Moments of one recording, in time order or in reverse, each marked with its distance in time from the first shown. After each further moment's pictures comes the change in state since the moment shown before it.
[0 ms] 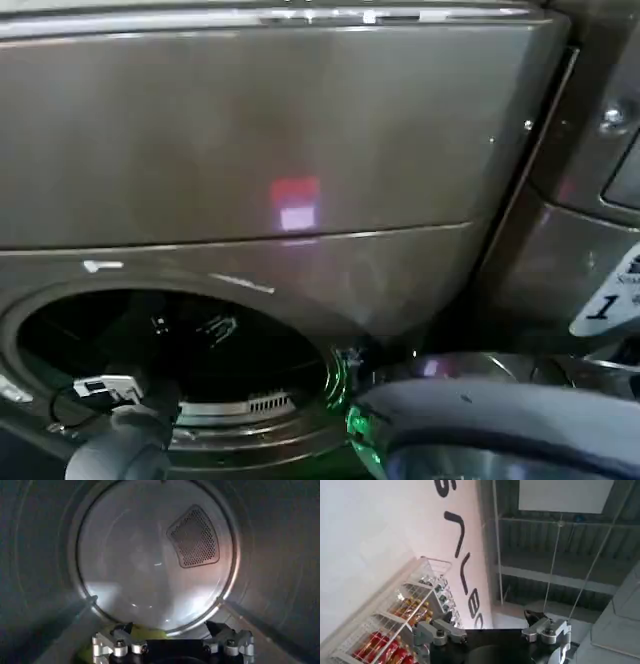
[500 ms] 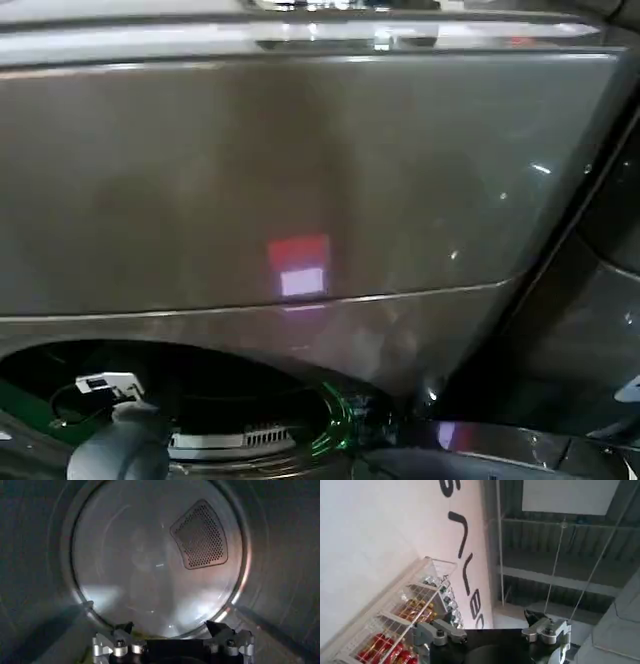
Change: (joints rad) left arm -0.191 -0.020 0.067 0.181 0.004 -0.065 -0.035; right arm -0.044 0.011 0.054 -0.009 0.009 -0.001 -0.001
